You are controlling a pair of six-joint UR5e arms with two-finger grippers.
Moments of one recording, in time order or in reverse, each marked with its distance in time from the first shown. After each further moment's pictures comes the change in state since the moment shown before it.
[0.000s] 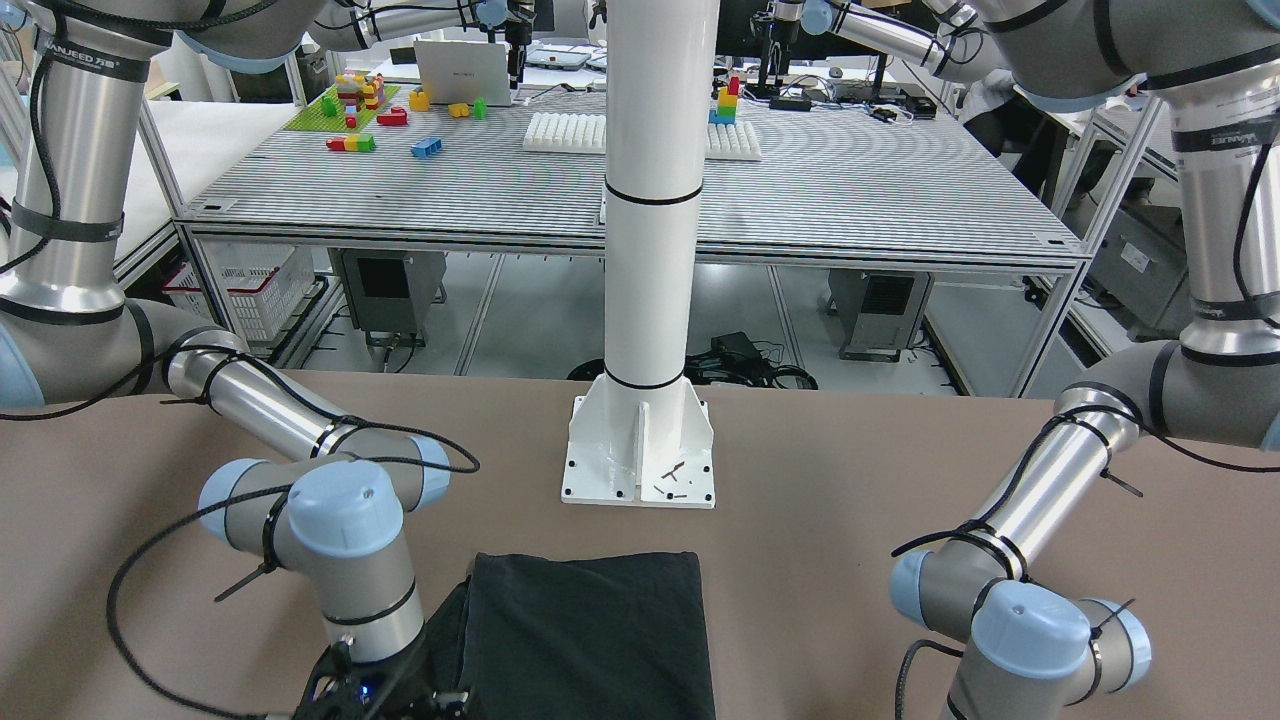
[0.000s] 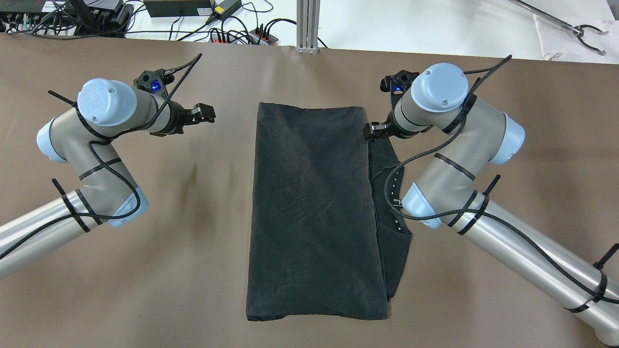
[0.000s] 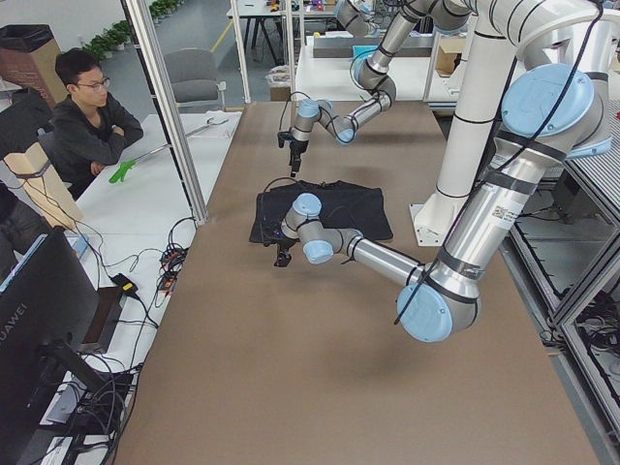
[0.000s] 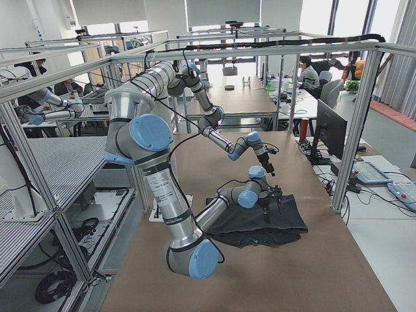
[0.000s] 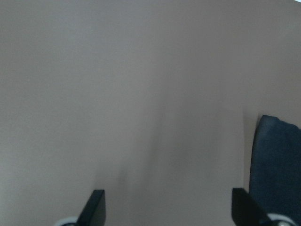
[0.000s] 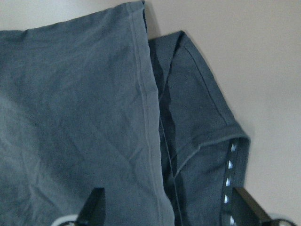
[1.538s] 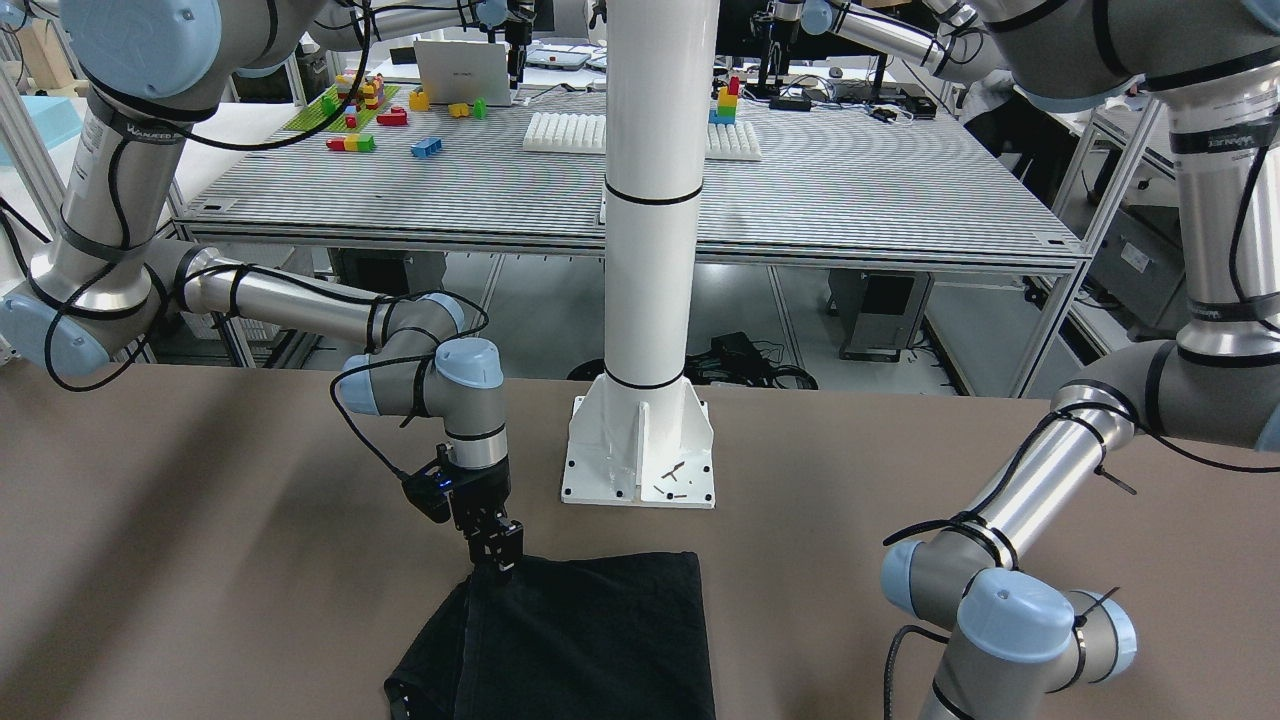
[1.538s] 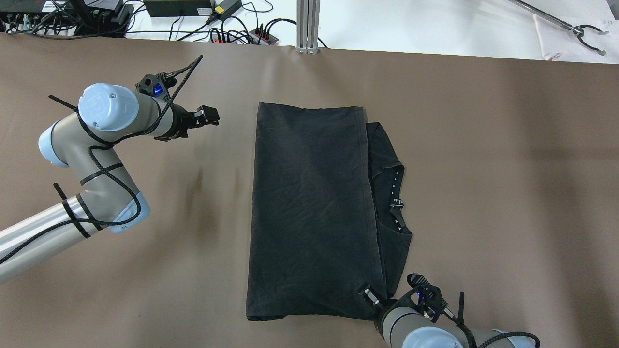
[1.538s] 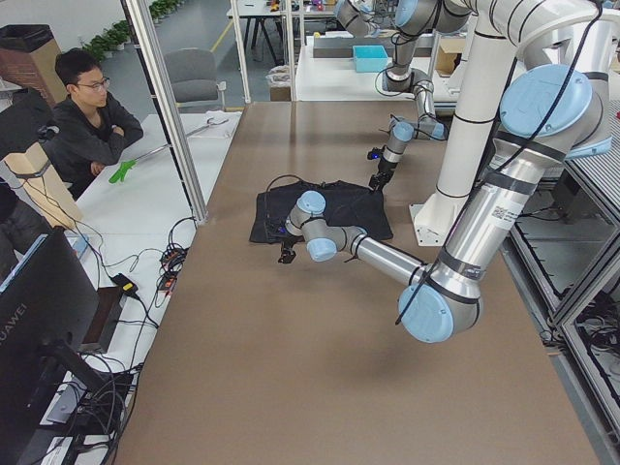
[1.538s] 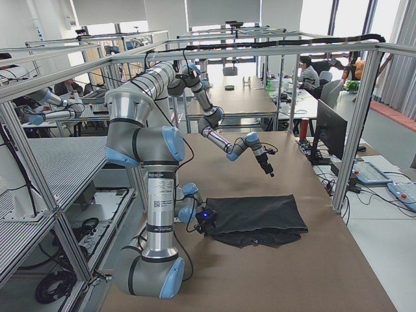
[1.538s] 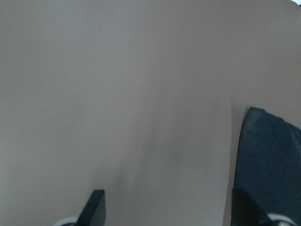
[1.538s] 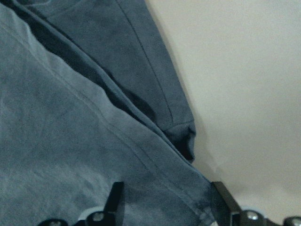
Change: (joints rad) left arm 0.018 0.004 -0.025 0.000 0.010 -0.043; right arm -0.615 -0.362 0.320 0.006 -0.514 1.034
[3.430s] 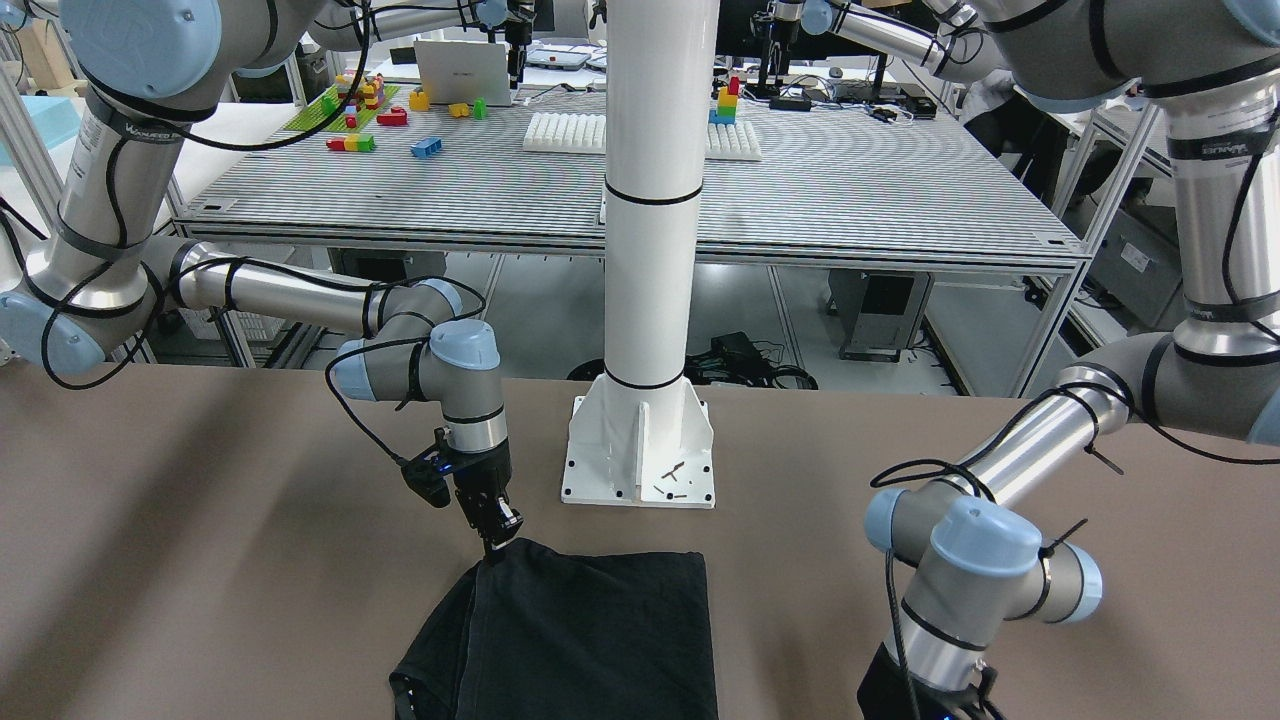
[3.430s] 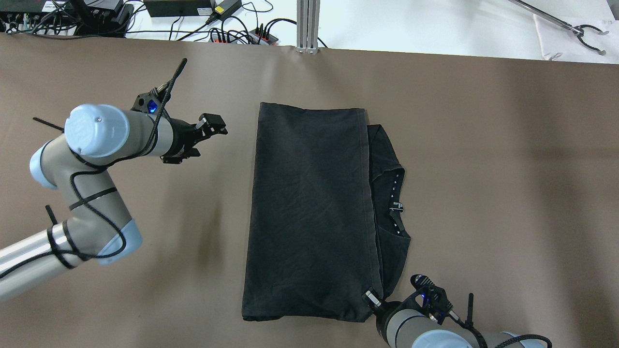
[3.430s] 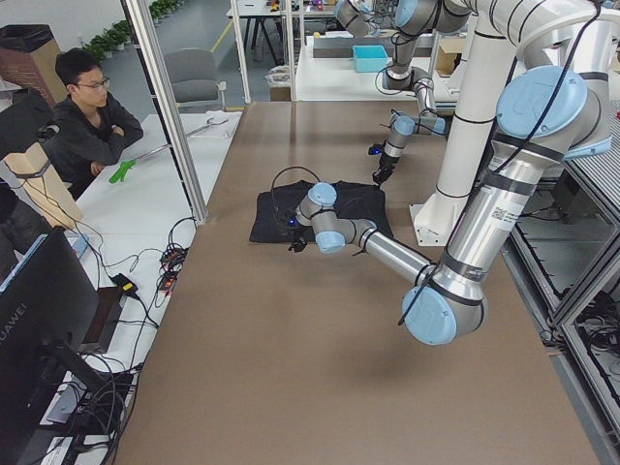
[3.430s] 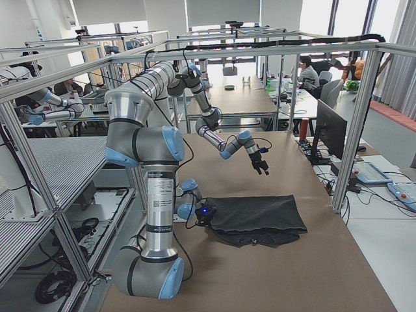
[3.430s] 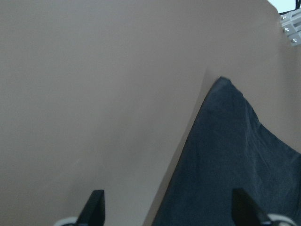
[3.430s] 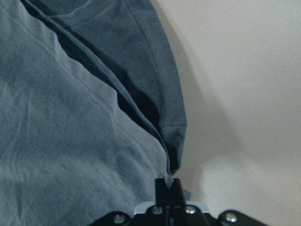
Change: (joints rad) left arm 0.068 0.079 -0.189 0.000 0.028 -0.316; right arm -0.002 -0.010 0.065 -0.019 0.010 0.003
